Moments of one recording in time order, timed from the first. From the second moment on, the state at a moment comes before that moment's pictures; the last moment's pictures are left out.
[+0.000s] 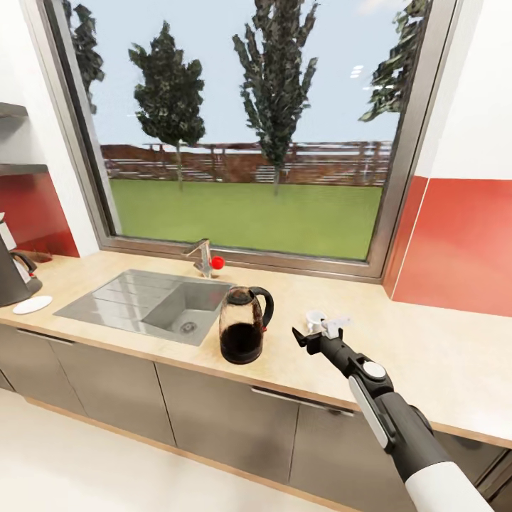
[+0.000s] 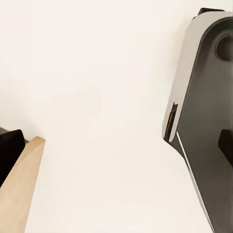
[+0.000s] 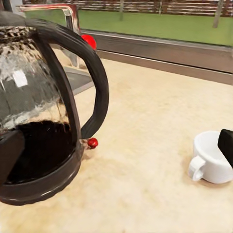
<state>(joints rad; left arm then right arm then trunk) -0.05 0.12 0.06 0.01 0.06 -0.03 0.13 -0.54 -0.09 0.19 -1.16 -0.14 0.16 0.24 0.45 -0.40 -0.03</state>
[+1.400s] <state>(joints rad) -0.05 0.27 0.07 0.00 0.07 -0.24 -0.24 -0.54 -0.08 0.20 -1.15 -0.14 0.16 0.23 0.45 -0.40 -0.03</state>
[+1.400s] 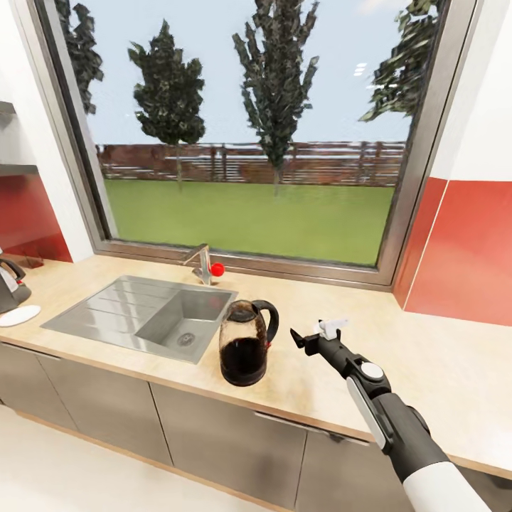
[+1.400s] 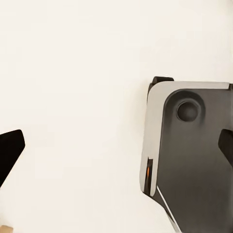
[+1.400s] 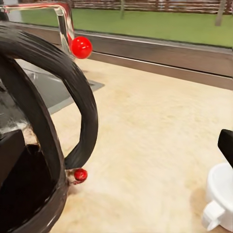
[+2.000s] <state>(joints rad) -0.05 0.27 0.07 0.00 0.07 -0.24 -0.24 -0.54 -0.05 0.20 -1.07 -0.14 0.12 0.24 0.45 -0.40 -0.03</state>
